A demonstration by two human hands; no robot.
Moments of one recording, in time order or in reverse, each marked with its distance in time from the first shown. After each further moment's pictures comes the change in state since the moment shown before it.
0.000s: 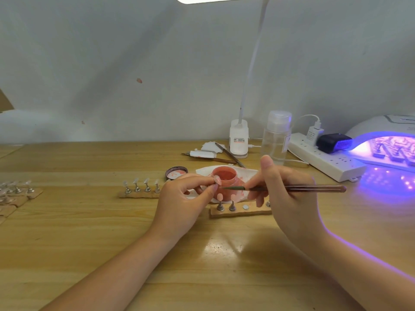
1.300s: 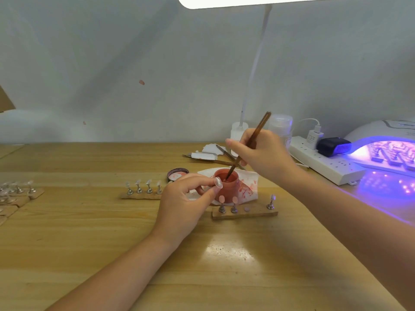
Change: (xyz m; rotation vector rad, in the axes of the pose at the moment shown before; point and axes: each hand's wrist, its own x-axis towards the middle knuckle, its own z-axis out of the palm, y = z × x) left_hand 0.000 0.003 0.000 -0.042 0.054 0.051; right_hand 0.078 0.020 0.009 -0.562 -0.216 0.138
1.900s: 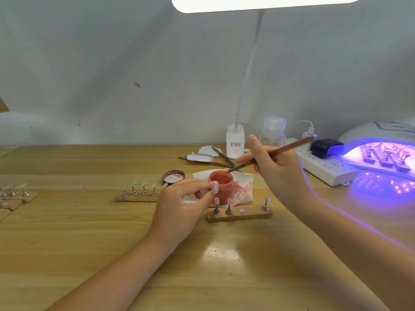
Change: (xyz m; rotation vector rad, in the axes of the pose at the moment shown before) left_hand -0.002 -0.001 0.002 0.048 -0.013 0.044; right_hand -0.039 -0.003 -0.013 0.326 0.136 0.023
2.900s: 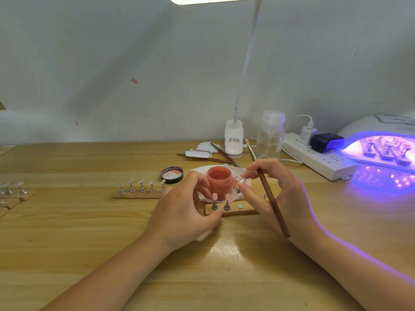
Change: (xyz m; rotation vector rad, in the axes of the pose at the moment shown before) left_hand -0.007 0.000 -0.002 0.305 -0.254 -0.074; right_hand -0.041 0.027 -0.007 -0.233 0.007 -0.301
